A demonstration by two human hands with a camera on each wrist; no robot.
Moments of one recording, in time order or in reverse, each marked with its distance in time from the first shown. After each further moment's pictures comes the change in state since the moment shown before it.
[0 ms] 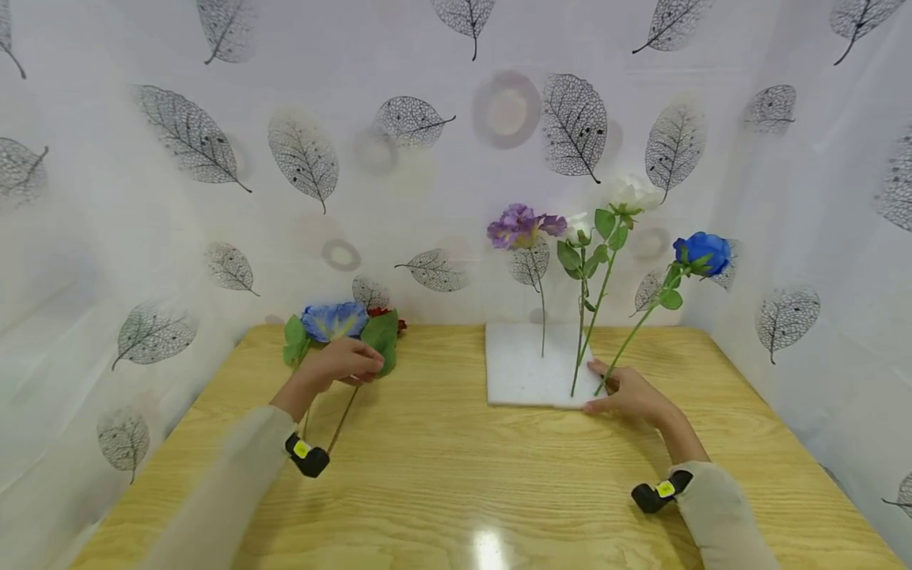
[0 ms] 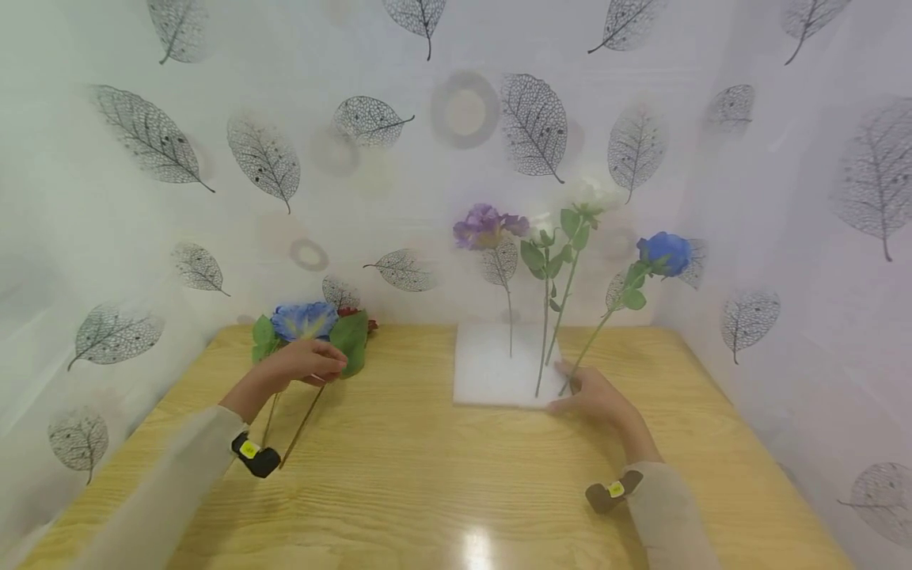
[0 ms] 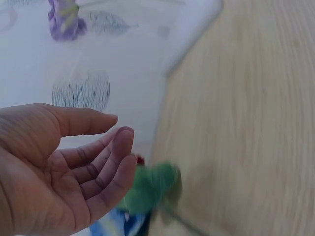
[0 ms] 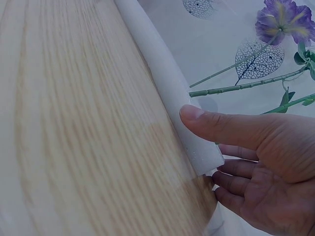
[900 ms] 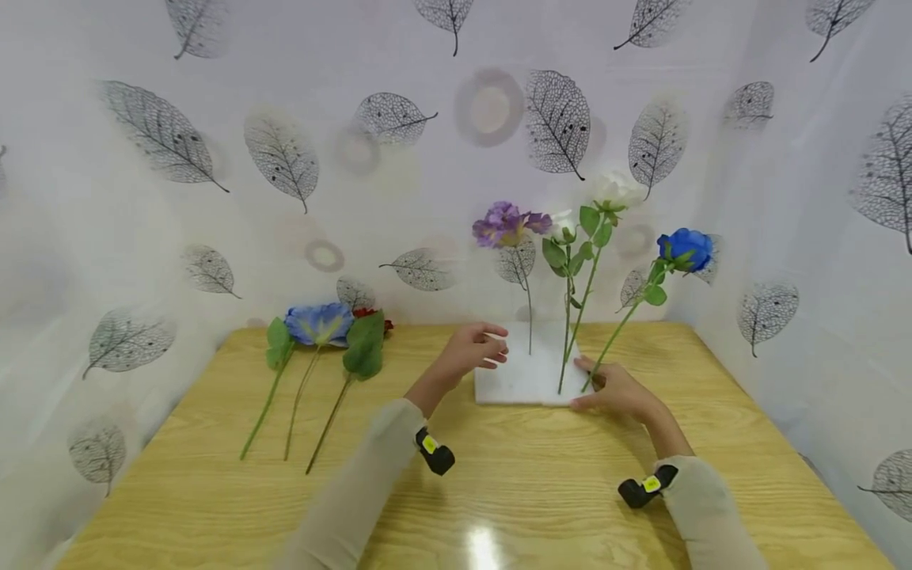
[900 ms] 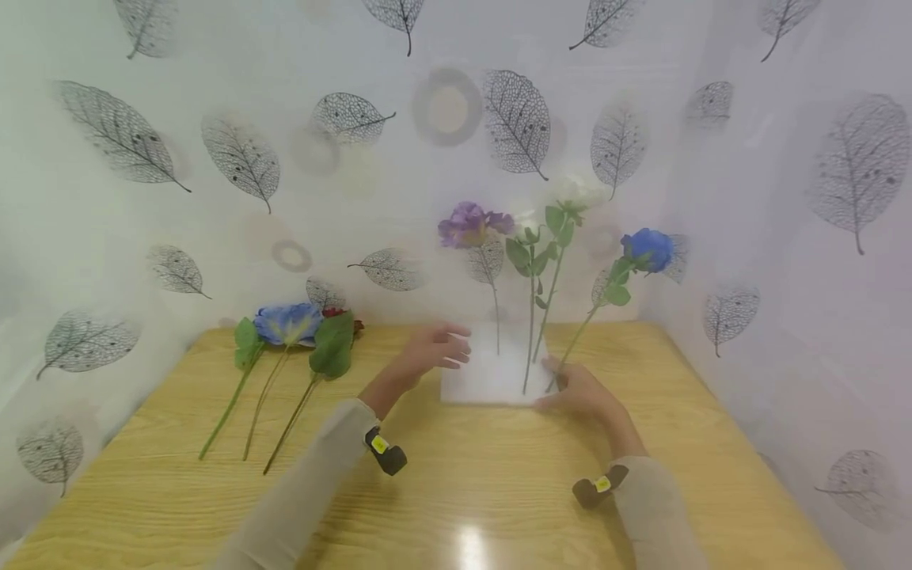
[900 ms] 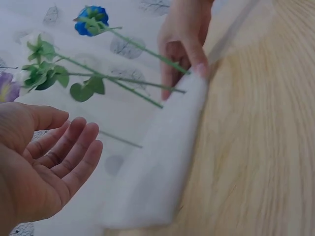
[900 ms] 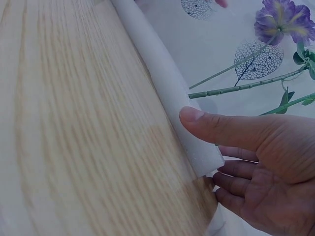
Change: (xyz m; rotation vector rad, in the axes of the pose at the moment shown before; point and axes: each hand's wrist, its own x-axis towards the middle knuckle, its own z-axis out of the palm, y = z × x) left_hand 0.097 0.102 0.156 -0.426 -0.018 0.295; right_hand 0.000 0.000 0.001 0.061 0.010 -0.008
